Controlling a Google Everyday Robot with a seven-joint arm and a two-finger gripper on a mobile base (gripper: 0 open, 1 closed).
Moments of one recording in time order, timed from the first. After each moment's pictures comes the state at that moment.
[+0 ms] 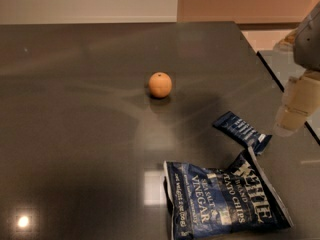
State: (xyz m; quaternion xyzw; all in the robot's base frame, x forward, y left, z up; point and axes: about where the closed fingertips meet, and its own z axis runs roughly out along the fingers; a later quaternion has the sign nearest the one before) arm 0.438 -0.217 0.976 -0.60 0.78 -0.03 0.16
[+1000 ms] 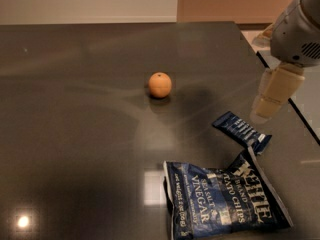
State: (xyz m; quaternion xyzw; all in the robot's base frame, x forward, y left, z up) arm 0.470 -0.187 0.972 -0.62 0.76 -0.01 0.20
